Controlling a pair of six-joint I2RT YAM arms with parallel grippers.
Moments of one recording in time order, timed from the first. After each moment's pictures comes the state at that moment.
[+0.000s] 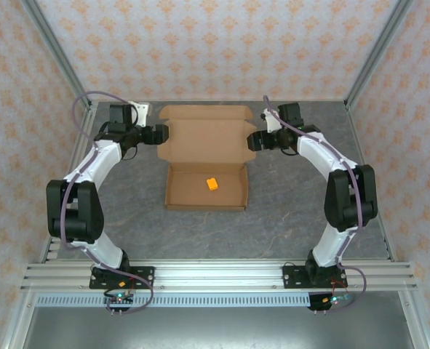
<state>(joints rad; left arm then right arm) 0.02 1.65 1.24 -0.31 0.33 -0.03 0.22 1.77 1.36 -0.48 -0.36 -0.01</state>
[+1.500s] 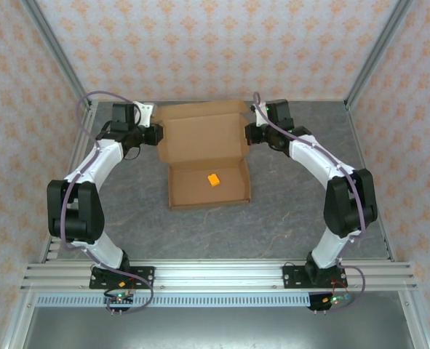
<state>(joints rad) -0.01 1.64 1.24 -0.34 0.38 -0.04 0.33 1.72 1.34 -0.31 -0.25 0.12</state>
